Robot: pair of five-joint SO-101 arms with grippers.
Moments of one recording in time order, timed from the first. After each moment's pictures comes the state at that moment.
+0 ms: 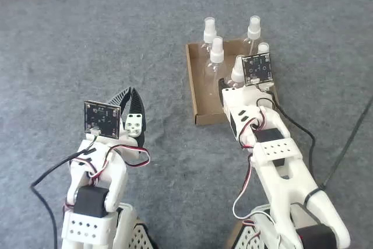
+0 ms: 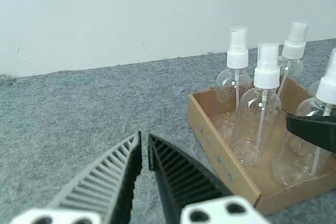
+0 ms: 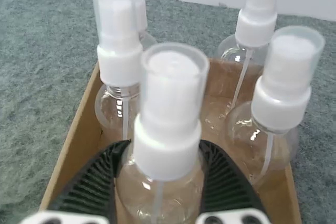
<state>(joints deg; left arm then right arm) 4.0 -89.1 79.3 41.4 3.7 -14.9 -27.9 62.1 4.0 -0.2</state>
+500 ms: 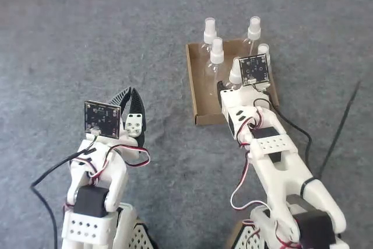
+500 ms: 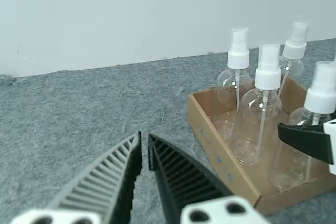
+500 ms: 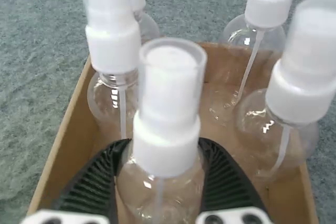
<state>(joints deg) 4.0 -89.1 79.3 41.4 3.7 -15.0 -20.7 62.0 -1.1 -0.2</state>
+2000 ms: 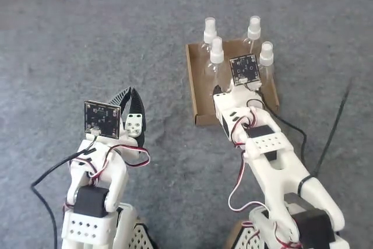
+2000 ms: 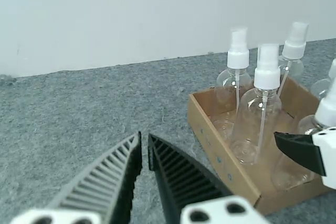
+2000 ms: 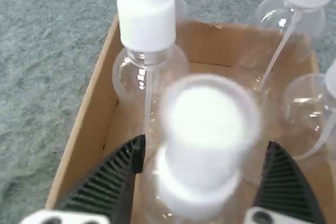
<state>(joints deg) 4.0 -89.1 79.3 41.4 3.7 -17.9 -20.5 60.0 4.4 -0.4</state>
